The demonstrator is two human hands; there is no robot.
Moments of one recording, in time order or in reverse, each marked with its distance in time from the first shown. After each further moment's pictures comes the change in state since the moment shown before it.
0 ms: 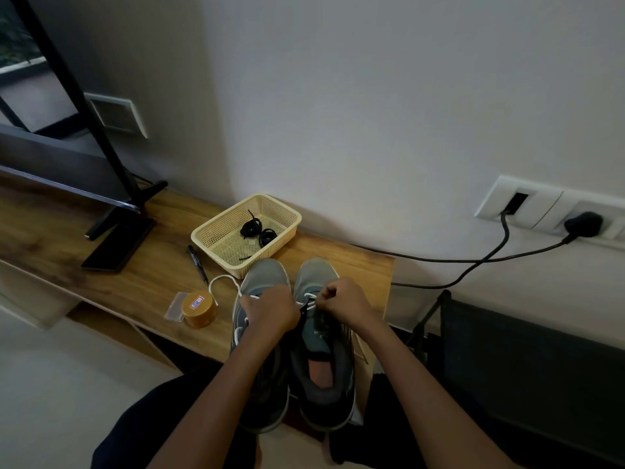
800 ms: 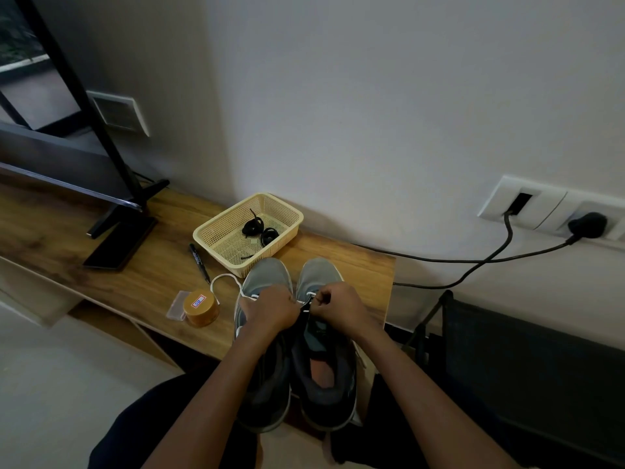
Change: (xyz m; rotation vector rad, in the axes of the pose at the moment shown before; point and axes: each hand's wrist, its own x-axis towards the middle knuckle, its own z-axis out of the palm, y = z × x) left_hand 0.009 -0.010 0.004 -0.218 -0.052 0.036; right_hand -0.001 0.001 0.012 -0.145 -0.005 -0.112
